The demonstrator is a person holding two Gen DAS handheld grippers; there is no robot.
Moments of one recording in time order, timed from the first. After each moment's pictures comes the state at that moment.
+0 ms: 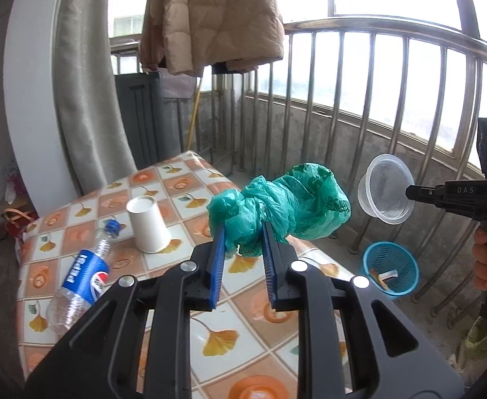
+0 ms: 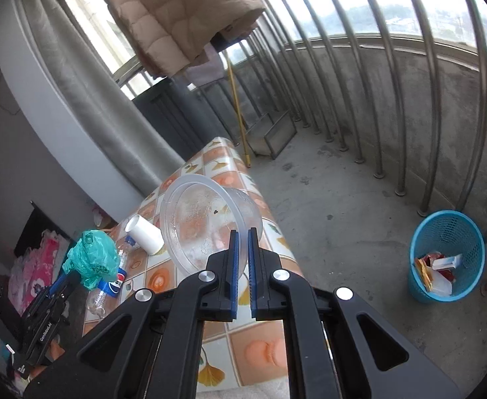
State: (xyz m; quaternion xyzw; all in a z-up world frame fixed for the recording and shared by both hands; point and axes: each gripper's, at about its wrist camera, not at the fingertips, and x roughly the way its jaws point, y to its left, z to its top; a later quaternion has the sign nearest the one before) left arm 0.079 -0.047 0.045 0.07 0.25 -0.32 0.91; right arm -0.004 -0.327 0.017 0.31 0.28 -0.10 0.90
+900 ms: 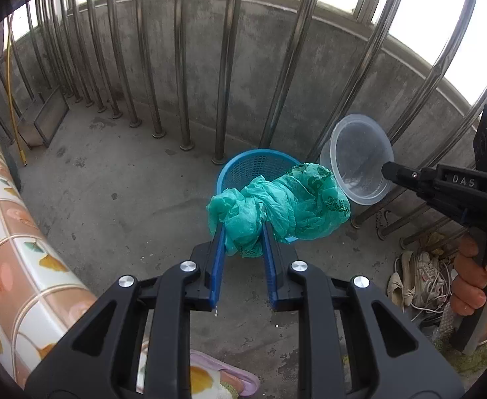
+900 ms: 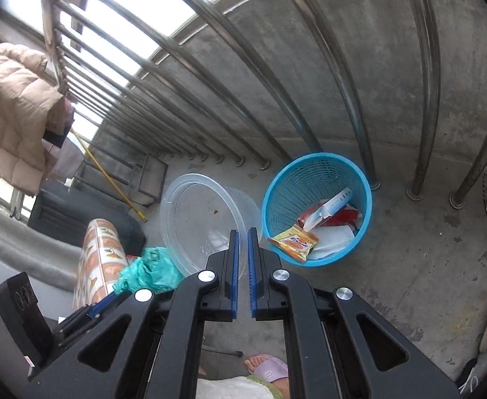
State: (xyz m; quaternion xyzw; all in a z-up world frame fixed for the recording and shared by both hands) left arm 0.043 -0.416 -0.093 0.23 0.43 -0.53 0.70; right arm -0.152 -0.548 -0.125 0.50 0.24 -0.32 0.77
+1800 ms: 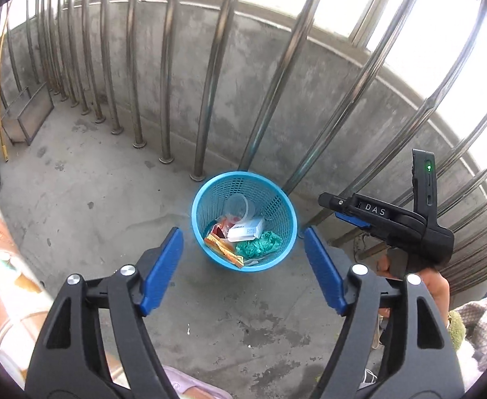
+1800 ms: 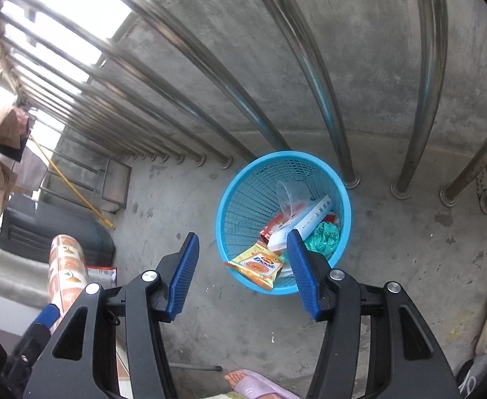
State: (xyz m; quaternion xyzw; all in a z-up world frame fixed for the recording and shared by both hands) left arm 0.052 -0.418 -0.070 0.15 0.43 -0.55 0.70; right arm -0.127 -0.595 -0.182 0.49 0.27 -0.35 0.75
